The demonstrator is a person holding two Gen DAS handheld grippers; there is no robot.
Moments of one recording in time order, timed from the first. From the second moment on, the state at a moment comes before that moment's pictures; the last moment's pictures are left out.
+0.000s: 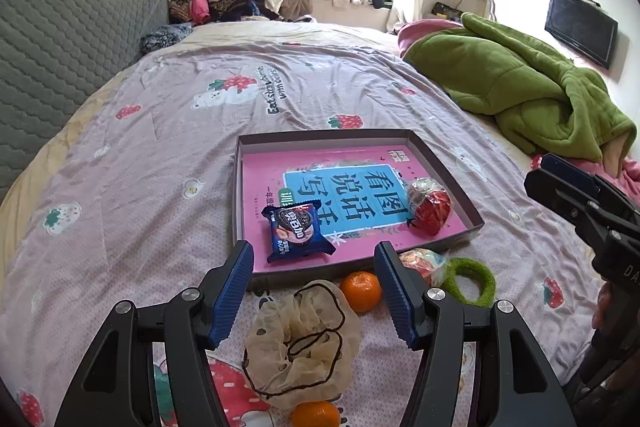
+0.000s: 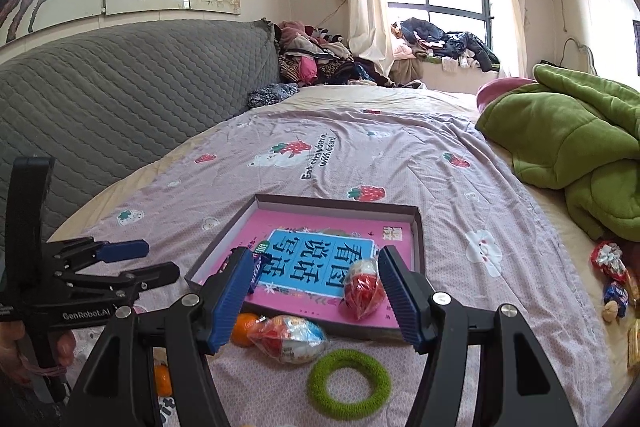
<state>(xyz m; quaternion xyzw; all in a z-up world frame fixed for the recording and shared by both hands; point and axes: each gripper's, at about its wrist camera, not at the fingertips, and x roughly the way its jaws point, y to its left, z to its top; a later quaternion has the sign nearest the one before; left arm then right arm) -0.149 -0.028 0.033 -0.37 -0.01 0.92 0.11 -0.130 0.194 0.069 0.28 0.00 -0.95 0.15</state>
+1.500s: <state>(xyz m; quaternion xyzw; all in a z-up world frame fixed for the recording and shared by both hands) -0.094 -0.018 -0.015 -0.43 0.00 0.89 0.13 -0.089 0.180 0.013 0.35 0.03 -0.92 0.19</state>
